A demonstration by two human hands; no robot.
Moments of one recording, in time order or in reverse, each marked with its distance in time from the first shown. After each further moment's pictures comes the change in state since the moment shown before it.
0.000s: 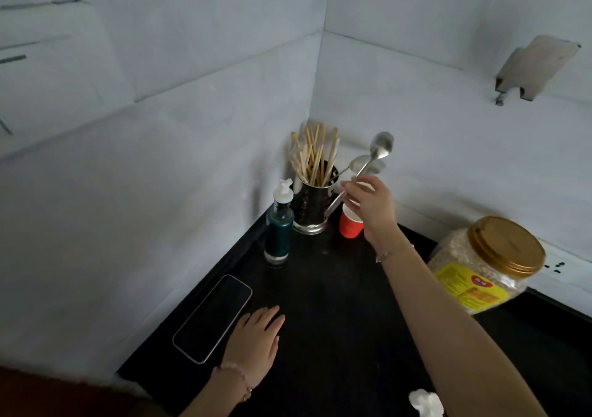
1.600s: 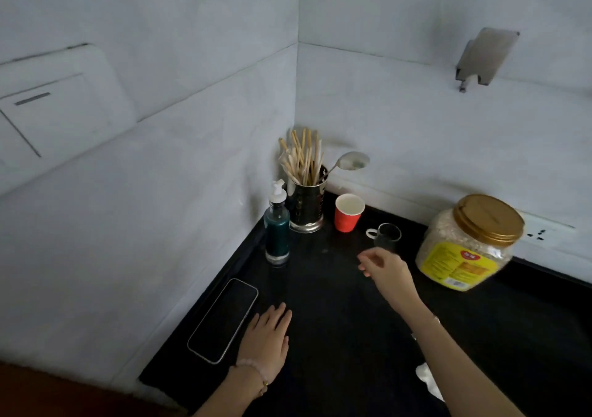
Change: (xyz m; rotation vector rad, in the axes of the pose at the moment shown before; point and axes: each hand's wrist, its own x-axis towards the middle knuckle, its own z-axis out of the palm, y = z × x) left_hand 0.001 0.006 -0.001 0.009 -0.098 -0.035; right_hand -0.082 0.079 -0.080 -0.786 0.033 0.024
